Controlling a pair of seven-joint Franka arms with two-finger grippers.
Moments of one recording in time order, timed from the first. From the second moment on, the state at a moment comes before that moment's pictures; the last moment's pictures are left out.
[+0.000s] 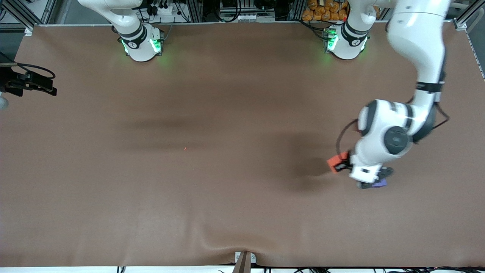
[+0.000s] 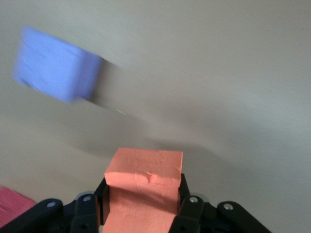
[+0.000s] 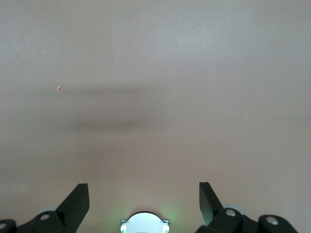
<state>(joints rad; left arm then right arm) -0.16 0.52 0.00 -1.70 -0.01 2.16 -0.54 -0.01 0.04 -0.05 -1.48 -0.01 1.36 -0.07</state>
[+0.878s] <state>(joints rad) 0.03 0.45 -0.01 -1.97 0.07 2.36 -0.11 0.00 0.04 -0.05 -1.48 0.02 1.36 -0.07</state>
